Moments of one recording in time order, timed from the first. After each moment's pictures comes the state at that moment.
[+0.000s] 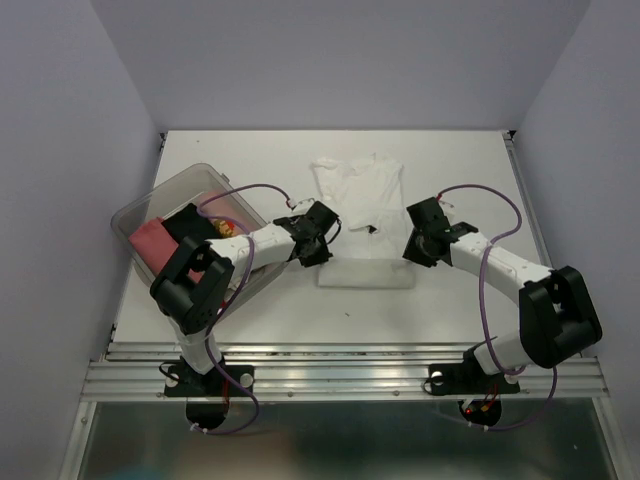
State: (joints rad) left arm -0.74 1.74 1.09 -0.42 -0.19 -0.93; right arm 0.42 1.43 0.85 -0.49 0.26 0.76
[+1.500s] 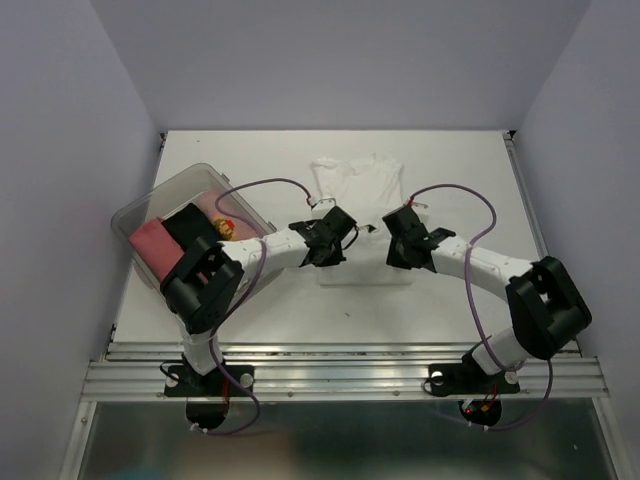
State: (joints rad) left arm -0.84 1.80 1.15 -0.38 -0.28 -0.84; right arm 0.57 1.56 0.88 -0.39 0.32 0.71
